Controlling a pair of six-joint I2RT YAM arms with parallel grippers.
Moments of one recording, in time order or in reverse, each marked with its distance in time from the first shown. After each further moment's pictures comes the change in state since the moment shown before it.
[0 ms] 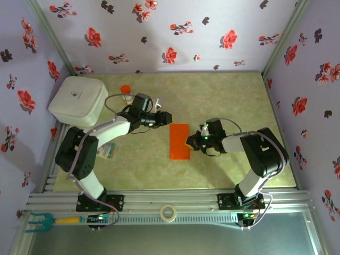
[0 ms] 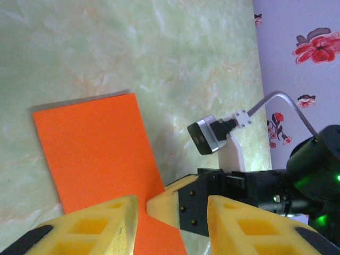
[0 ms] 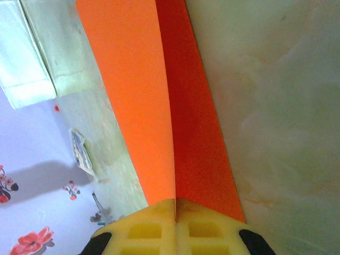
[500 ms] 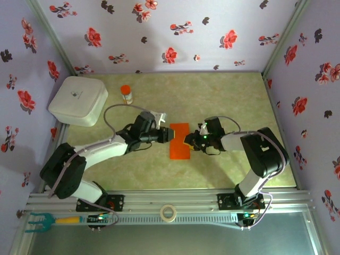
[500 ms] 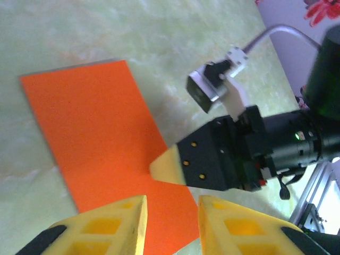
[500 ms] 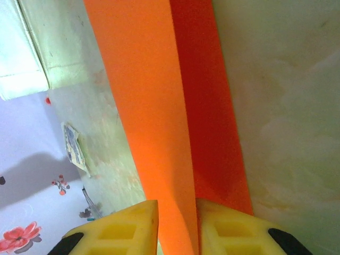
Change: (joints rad) left arm -0.208 -0.213 -0.270 0.172 -0.276 0.114; right arm 0.005 0.001 0.045 -0.083 -0.002 -0.077
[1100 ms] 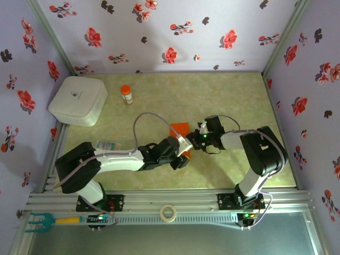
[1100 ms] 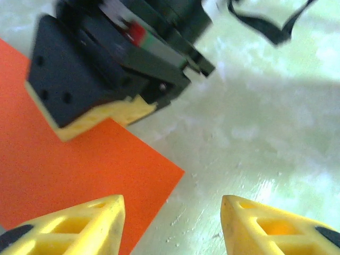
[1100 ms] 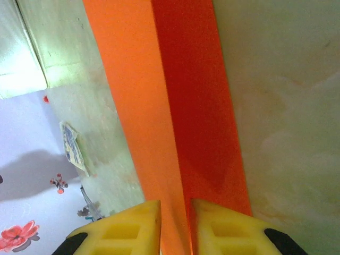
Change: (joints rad) left arm -0.364 0.137 0.017 -0.031 -0.330 0.464; right arm -0.011 0.014 0.025 -0.030 -0.007 -0.026
